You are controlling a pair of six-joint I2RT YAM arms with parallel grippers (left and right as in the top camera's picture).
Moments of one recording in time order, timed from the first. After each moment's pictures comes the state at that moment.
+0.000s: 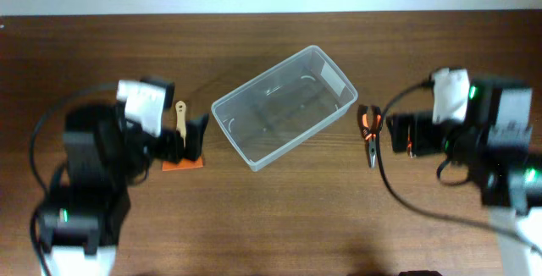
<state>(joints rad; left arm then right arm) -0.06 0.99 1.16 -0.72 0.32 0.07 0.00 1.16 1.41 -1.11 -0.14 -0.09</state>
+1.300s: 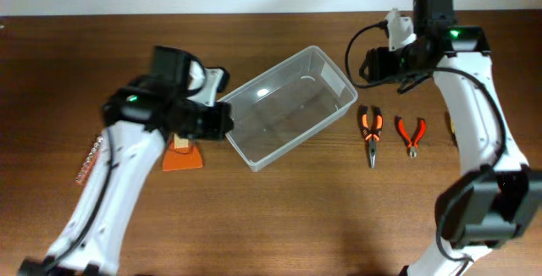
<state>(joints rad) -0.23 1.53 1.42 -1.06 0.42 -0.12 0.00 1.92 1.82 -1.07 -0.30 -0.05</state>
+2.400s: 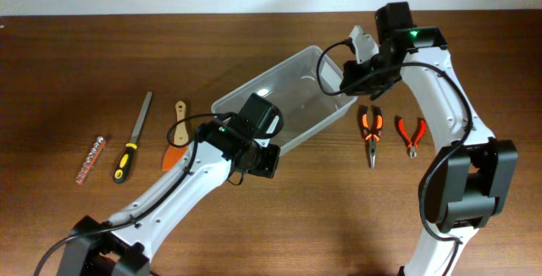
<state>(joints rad) -0.59 1.60 1.16 -0.81 0.11 -0.29 0.10 2.03 1.82 -1.09 -0.39 -0.07</state>
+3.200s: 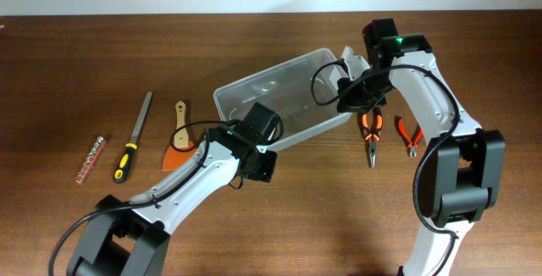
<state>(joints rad) -0.59 1.68 1.09 -0.74 0.03 -0.29 0.12 2.08 1.76 -1.17 -0.36 -0.07</state>
